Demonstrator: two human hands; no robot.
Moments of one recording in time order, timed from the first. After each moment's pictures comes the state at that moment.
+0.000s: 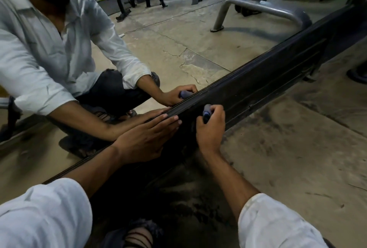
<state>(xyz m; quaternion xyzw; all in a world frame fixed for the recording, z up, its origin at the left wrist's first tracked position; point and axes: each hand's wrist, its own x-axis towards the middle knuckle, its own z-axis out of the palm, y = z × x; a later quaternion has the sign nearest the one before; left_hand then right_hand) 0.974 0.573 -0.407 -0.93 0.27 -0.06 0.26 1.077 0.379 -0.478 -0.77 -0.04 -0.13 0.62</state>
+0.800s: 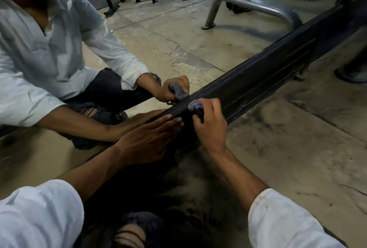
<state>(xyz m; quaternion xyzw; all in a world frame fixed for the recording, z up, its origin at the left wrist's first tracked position) 1.015 0.556 -0.418 -0.89 0.31 -0.10 0.31 1.108 0.353 -0.471 -0.82 -0.20 -0.23 0.48</state>
